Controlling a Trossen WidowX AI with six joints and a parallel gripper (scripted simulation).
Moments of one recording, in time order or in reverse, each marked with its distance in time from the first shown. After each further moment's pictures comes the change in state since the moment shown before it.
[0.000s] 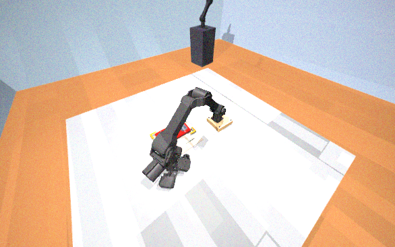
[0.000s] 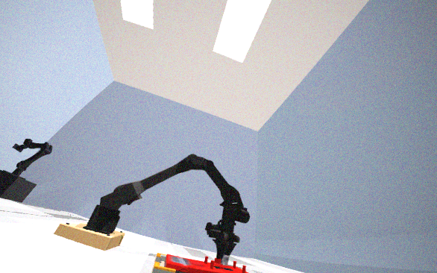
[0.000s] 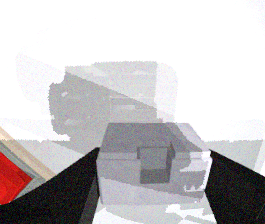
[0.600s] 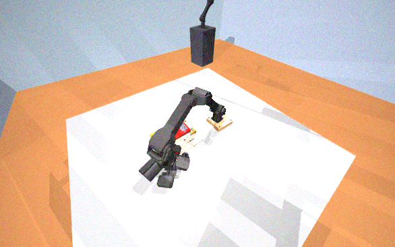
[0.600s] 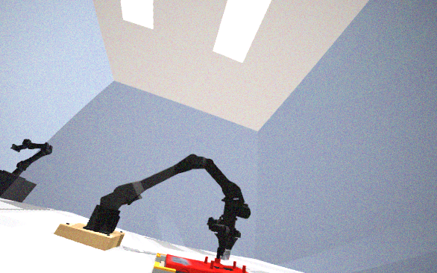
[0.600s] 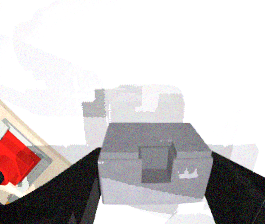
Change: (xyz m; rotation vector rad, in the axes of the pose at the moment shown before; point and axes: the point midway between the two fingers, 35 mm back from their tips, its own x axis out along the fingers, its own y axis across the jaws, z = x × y) arm -0.021 -0.003 -0.002 -0.002 -0.002 0.005
